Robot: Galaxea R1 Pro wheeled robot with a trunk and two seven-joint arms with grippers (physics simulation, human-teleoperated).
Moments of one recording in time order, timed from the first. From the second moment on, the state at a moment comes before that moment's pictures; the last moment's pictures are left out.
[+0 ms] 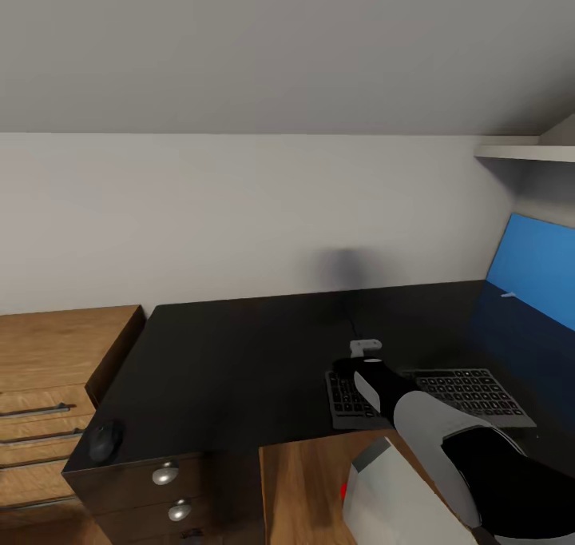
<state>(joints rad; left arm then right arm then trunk) 0.06 0.03 -0.40 -0.47 0.51 -0.66 0.42 -1.00 0.08 0.25 -0.15 -0.18 0.19 -0.12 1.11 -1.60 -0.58</state>
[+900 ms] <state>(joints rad) 0.06 0.04 -0.40 -0.47 0.51 -0.66 0.42 -1.00 0.08 0.24 -0.15 -0.19 0.19 -0.12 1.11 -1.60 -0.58</state>
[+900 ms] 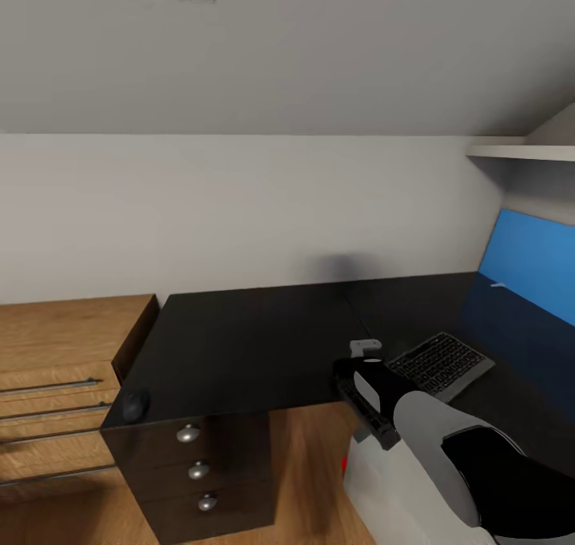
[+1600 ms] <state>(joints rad) 0.06 0.04 -0.40 -0.47 0.51 -0.66 0.42 -1.00 0.08 0.24 -0.15 -0.18 0.19 -0.12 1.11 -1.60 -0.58</state>
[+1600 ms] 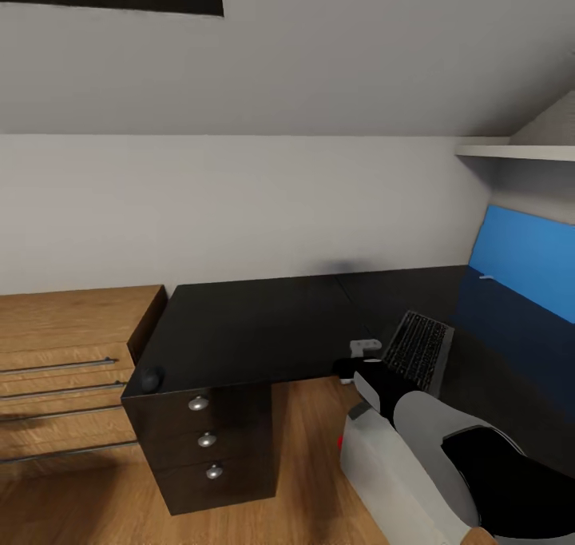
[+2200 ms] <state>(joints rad) 0.06 0.04 -0.40 -0.46 0.51 -0.66 0.42 -1.00 0.08 0.24 -0.22 -0.19 0.18 -0.12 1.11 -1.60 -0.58</state>
